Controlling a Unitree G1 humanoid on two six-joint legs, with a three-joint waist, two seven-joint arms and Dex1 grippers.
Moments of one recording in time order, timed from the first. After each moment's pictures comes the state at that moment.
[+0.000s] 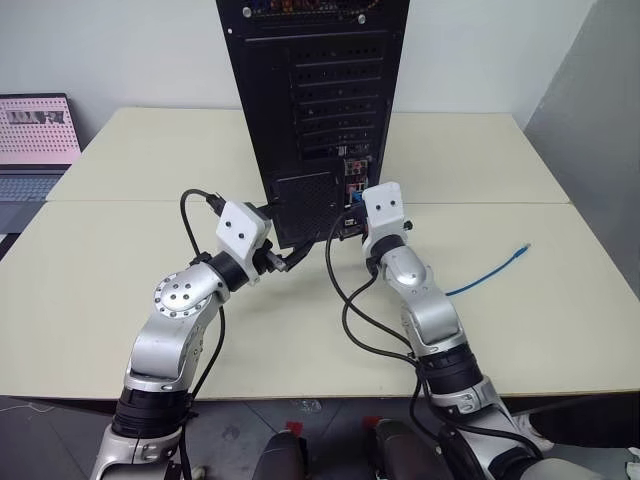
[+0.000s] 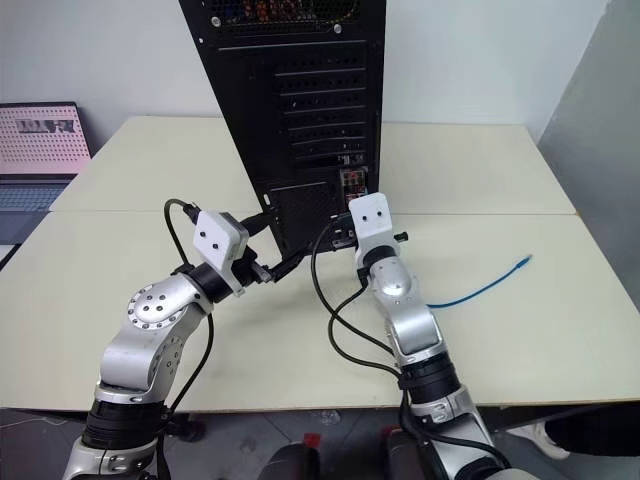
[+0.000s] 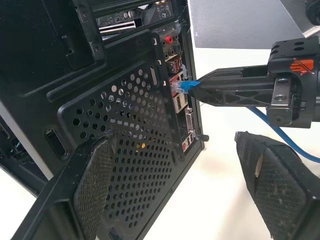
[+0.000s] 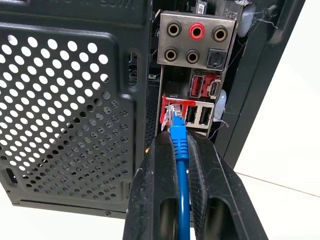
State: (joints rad) left arm -0.32 0.46 0.03 -0.27 -0.25 0.29 -0.58; right arm -0.60 0.10 0.18 0.06 -0.10 0.38 0.00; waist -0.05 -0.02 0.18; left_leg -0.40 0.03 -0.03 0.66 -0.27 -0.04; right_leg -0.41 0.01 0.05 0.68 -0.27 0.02
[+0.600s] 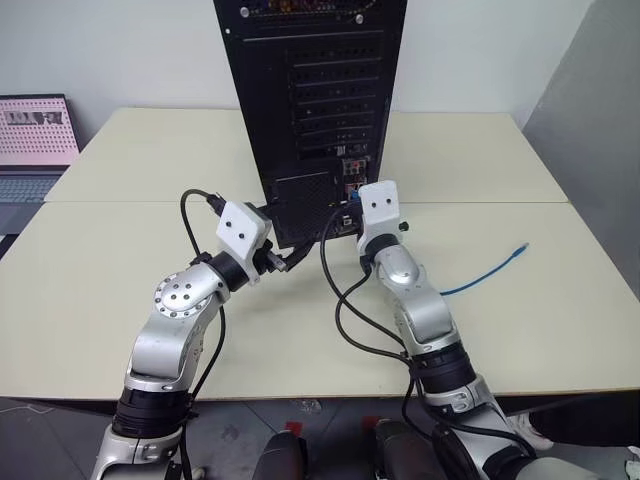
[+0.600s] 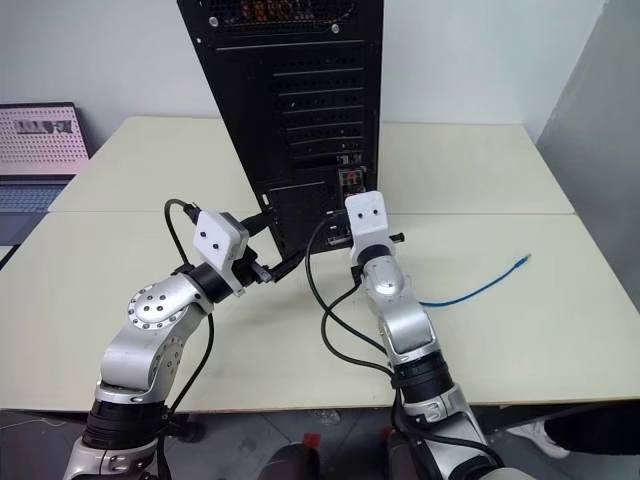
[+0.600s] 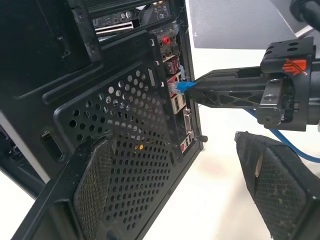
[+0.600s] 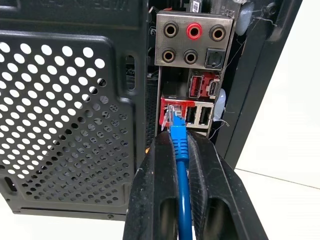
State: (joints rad) left arm -0.32 0.45 0.03 -0.27 -0.25 0.29 -0.58; right arm -0.62 0.13 0.18 0.08 -0.09 0.40 -0.05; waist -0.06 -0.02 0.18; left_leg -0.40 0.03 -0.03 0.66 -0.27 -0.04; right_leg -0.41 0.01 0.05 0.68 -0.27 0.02
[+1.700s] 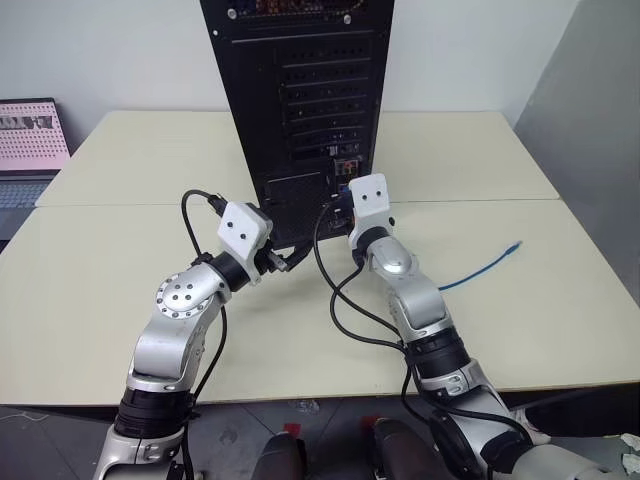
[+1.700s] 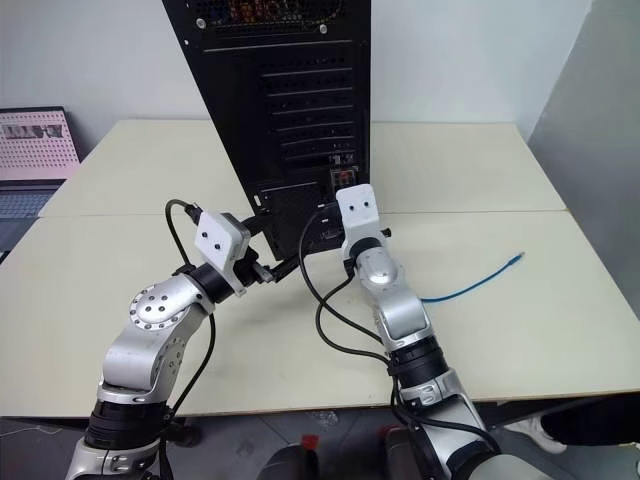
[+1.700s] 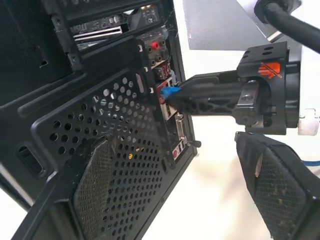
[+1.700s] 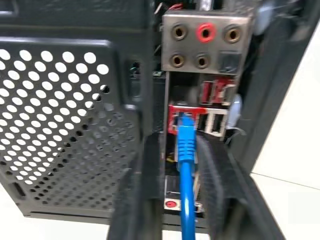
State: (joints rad) left arm -0.32 0.44 0.03 -0.27 -0.23 0.29 -0.58; right arm -0.69 0.13 0.18 0.16 -0.02 0.40 0.00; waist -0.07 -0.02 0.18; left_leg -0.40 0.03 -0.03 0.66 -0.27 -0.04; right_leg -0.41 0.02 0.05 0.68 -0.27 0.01
